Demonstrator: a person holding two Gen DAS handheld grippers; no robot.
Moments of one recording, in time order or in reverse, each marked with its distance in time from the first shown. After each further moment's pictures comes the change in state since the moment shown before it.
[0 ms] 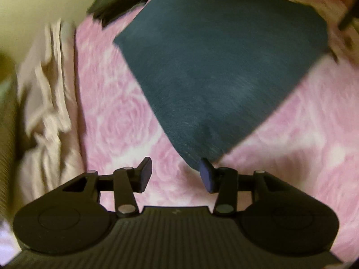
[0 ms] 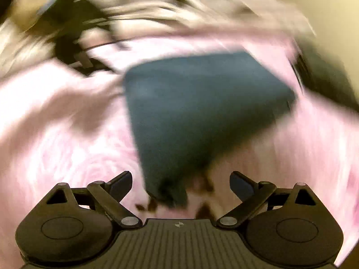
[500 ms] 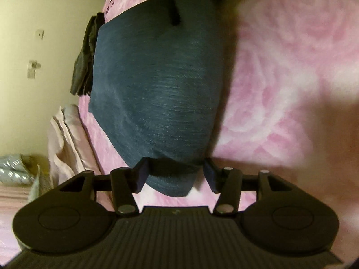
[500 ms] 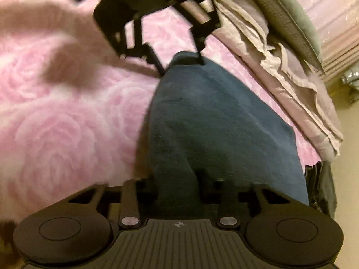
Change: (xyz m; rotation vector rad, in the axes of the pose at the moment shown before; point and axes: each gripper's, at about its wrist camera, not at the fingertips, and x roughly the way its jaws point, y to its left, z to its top) left arm 0.042 -0.097 -0.009 0.474 -0.128 0.267; right arm 0.080 0.028 -0.008 -0.626 -0.028 -0.096
